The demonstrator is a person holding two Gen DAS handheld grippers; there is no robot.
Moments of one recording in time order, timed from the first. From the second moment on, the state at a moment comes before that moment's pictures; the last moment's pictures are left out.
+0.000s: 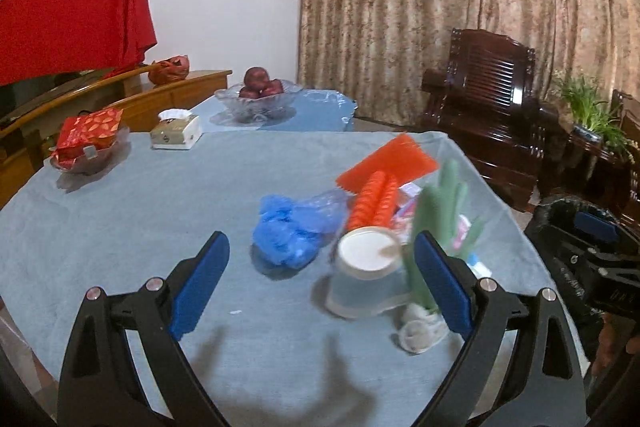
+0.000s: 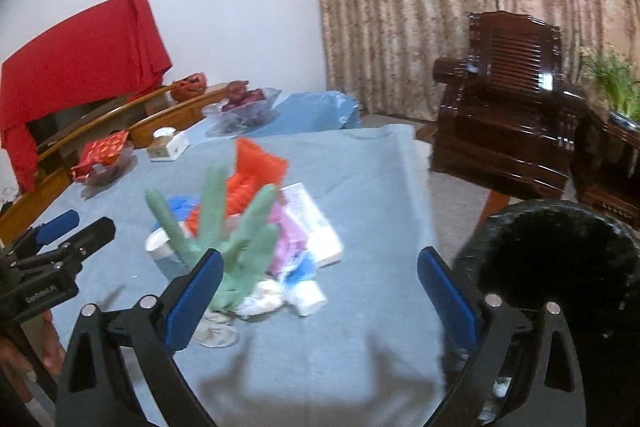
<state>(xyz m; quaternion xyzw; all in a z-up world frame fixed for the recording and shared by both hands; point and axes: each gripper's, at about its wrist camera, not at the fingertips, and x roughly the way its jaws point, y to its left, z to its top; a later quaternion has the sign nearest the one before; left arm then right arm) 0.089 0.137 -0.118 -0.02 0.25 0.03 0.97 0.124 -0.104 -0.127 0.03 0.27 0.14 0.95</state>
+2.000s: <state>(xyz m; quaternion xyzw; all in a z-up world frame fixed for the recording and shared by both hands) 0.150 0.106 -0.171 -0.03 0.31 -0.03 0.95 0.144 -0.074 -0.141 0.01 0.32 0.20 0.92</state>
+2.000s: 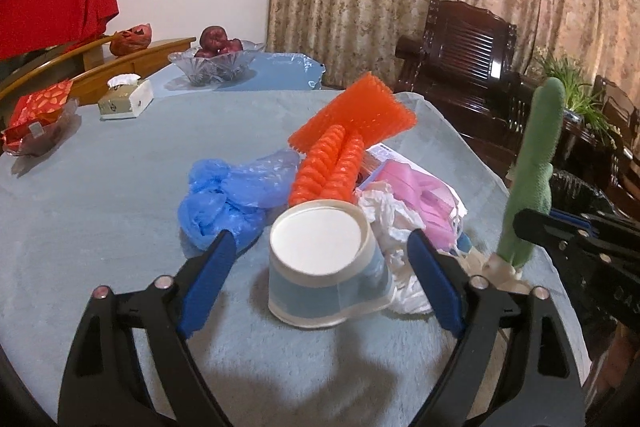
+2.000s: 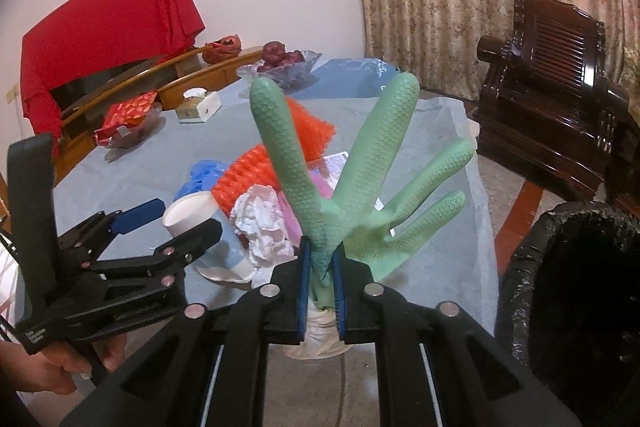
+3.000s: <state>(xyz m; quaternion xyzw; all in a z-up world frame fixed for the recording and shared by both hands) 0.122 0.066 -0.105 -0.03 0.26 -0.08 0.96 0.118 -0.133 -0.099 0.03 0.29 0.16 0.94</state>
